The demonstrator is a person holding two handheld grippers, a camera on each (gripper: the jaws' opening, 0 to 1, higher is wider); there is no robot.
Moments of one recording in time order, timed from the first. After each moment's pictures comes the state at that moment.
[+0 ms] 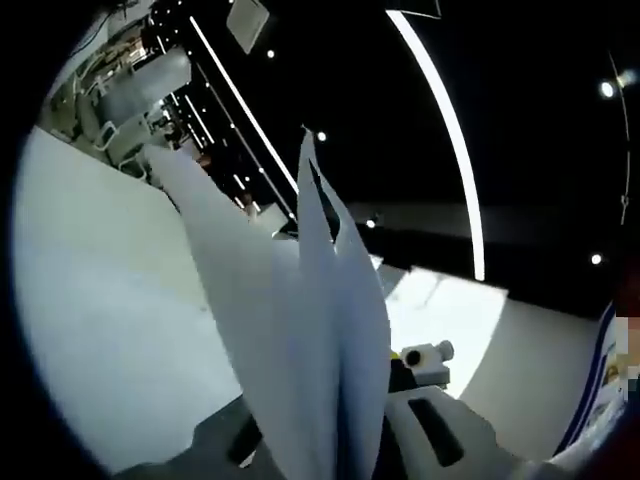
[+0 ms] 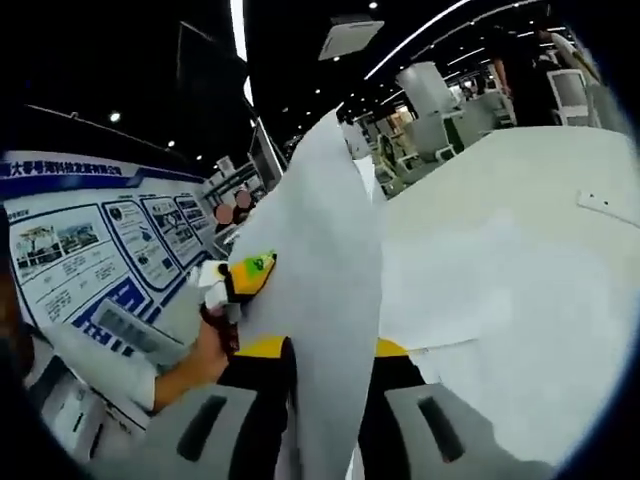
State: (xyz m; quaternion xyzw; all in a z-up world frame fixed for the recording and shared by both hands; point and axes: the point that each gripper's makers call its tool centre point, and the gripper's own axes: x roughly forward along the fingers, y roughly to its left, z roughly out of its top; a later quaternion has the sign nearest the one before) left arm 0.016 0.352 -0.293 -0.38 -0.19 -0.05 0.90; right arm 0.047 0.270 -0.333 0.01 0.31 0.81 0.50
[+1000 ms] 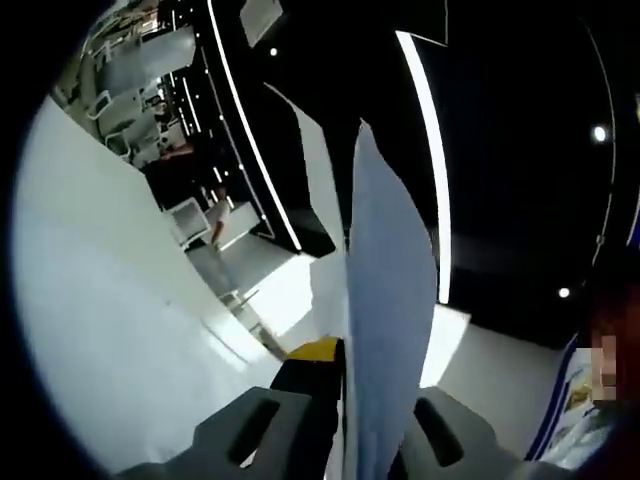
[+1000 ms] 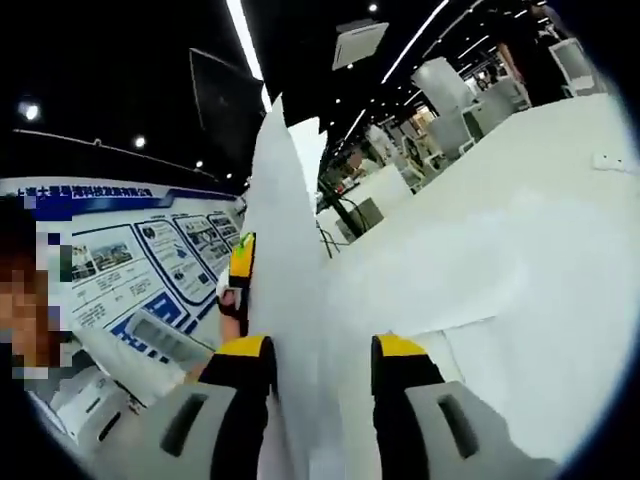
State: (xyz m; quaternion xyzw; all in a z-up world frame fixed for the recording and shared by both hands) left arm 0.000 0.337 -0.270 -0.42 -0.24 -0.12 0.87; right arm 0.038 0.262 -0.350 0.09 0.33 0.84 0.43
